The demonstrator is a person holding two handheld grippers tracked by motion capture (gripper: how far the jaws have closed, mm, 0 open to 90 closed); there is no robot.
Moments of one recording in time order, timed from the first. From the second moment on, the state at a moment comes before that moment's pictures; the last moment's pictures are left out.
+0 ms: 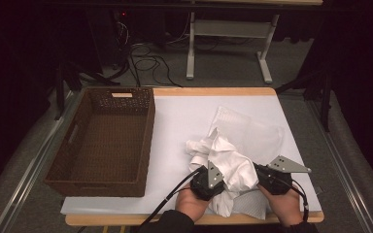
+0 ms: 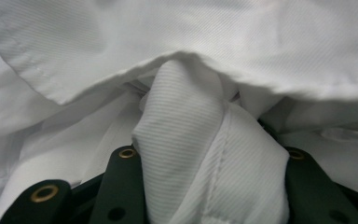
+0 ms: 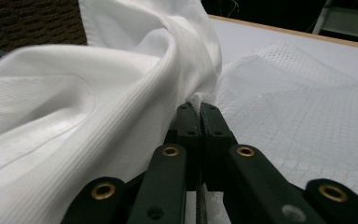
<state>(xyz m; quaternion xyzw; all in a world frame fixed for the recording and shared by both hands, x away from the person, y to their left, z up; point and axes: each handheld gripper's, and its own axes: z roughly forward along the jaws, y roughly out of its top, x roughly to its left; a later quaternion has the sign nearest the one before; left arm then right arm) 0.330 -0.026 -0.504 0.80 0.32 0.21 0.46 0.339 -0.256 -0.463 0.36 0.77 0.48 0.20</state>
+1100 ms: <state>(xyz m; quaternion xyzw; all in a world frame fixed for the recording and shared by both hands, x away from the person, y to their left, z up) 0.283 -0.039 -0.467 0.77 0.25 0.19 0.56 0.339 -0.256 -0.465 0.36 0.77 0.48 0.21</state>
